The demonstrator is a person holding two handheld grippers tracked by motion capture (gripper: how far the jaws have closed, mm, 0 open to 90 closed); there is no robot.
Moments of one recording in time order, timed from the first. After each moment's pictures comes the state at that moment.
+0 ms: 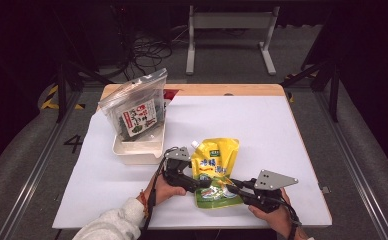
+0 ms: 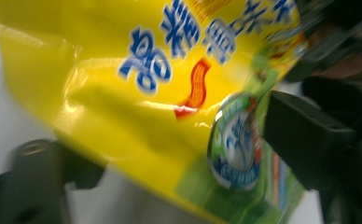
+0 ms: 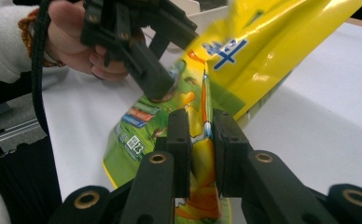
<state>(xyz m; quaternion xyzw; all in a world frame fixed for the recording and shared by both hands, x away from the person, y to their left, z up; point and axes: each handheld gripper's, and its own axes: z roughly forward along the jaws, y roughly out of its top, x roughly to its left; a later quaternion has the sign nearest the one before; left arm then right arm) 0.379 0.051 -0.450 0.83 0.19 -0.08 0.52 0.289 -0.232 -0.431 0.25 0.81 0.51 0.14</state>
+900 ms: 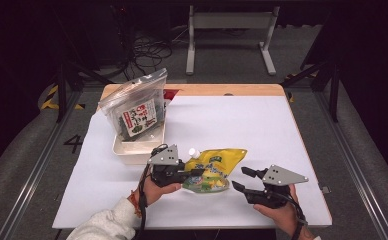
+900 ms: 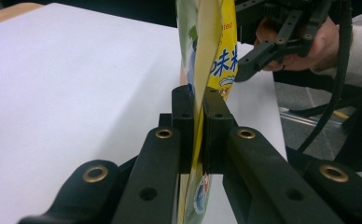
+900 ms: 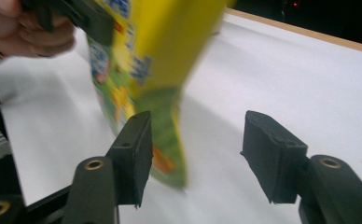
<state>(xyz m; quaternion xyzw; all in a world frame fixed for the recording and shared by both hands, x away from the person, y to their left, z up) 0.356 0.080 -0.404 0.83 0.11 0.01 0.55 0.291 -0.250 -0.417 0.29 0.79 0.50 0.20</state>
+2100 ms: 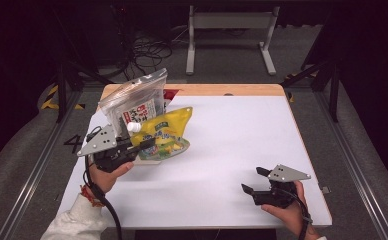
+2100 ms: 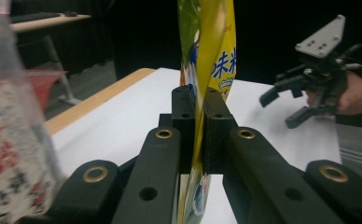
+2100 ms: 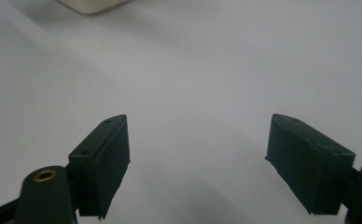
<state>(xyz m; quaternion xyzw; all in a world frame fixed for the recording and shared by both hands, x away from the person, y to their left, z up) 0.356 0.195 -0.341 0.76 0.17 0.17 0.61 0.300 -0.272 -0.438 0.35 0.80 0.44 0.19</state>
